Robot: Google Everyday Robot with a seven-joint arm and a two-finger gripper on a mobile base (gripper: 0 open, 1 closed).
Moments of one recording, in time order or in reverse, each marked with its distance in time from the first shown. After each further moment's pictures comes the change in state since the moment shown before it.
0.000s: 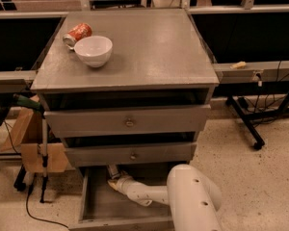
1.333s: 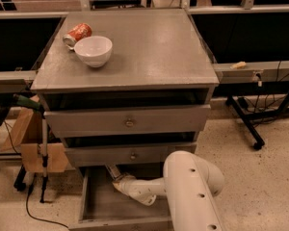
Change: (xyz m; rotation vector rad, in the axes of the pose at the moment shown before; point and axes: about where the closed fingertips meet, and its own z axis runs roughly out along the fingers) arm 0.004 -0.003 -0.035 0.004 0.115 -0.010
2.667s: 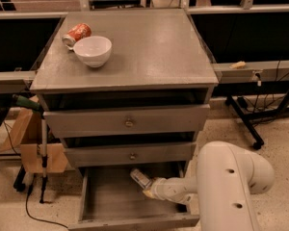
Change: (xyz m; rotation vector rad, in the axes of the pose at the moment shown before) arm 0.071 -0.080 -0.141 -0.055 0.190 -0.167
